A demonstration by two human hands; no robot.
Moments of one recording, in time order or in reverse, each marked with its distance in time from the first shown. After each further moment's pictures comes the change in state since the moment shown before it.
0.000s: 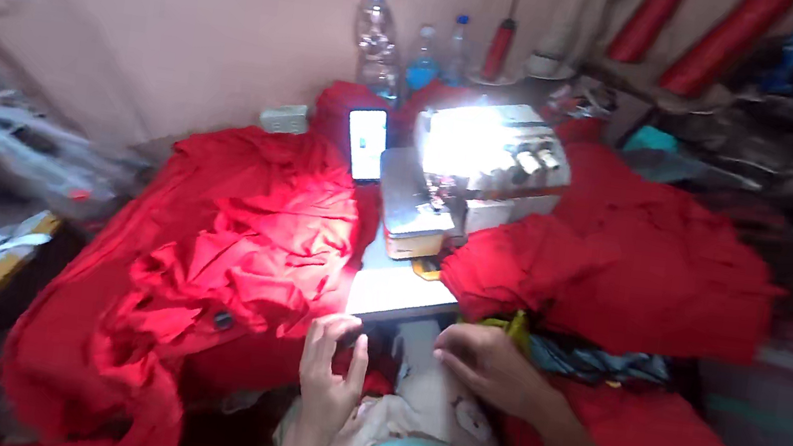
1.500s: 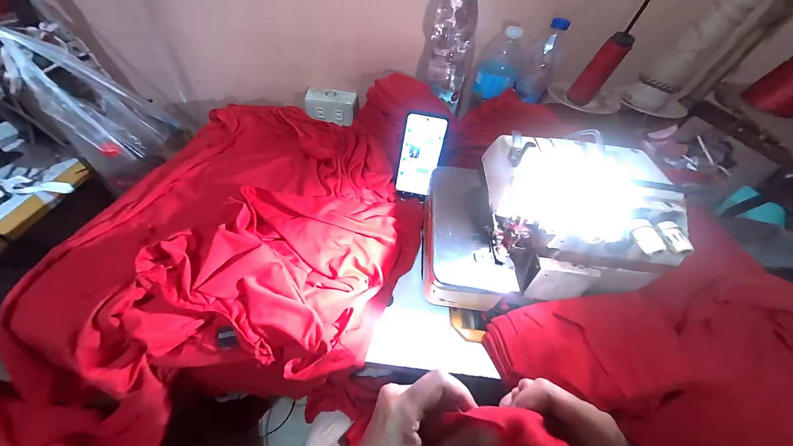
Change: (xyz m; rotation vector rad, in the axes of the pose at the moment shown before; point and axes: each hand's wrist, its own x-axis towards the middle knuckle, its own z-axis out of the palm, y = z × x) left_hand 0.068 0.042 0.009 -0.634 -0.358 -0.271; right_hand 0.047 -0.017 -0.023 0.468 0.070 -0.140
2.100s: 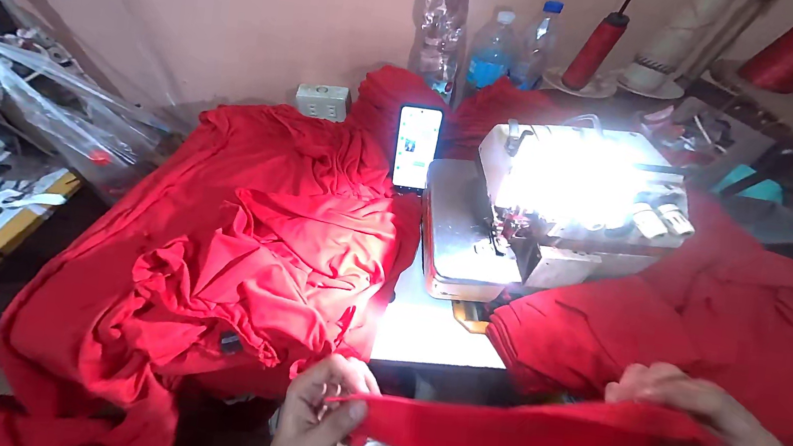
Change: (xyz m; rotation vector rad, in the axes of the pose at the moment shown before) left_hand -0.042 -0.033 -0.063 -0.410 0.151 -0.102; right_hand -0.013 0.001 -0.035 -0.034 0.342 -0.180
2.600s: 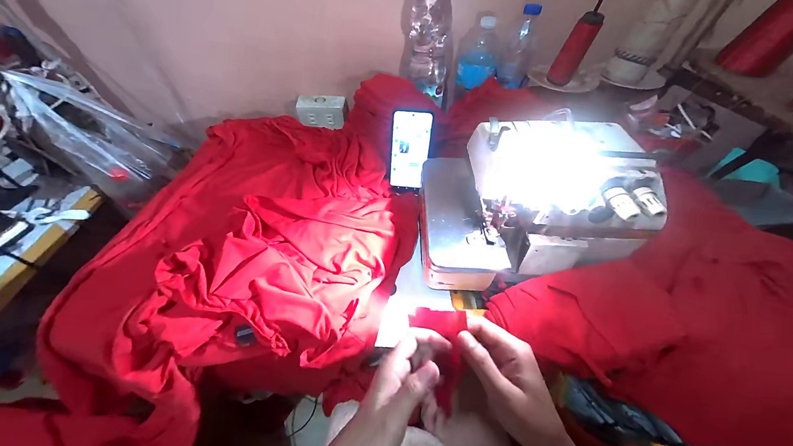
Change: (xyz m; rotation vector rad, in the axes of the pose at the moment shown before) left_hand 0.017 0.001 0.060 0.055 -0.078 -0.277; right_hand -0.001 0.031 0.091 0.133 -0.117 0.227
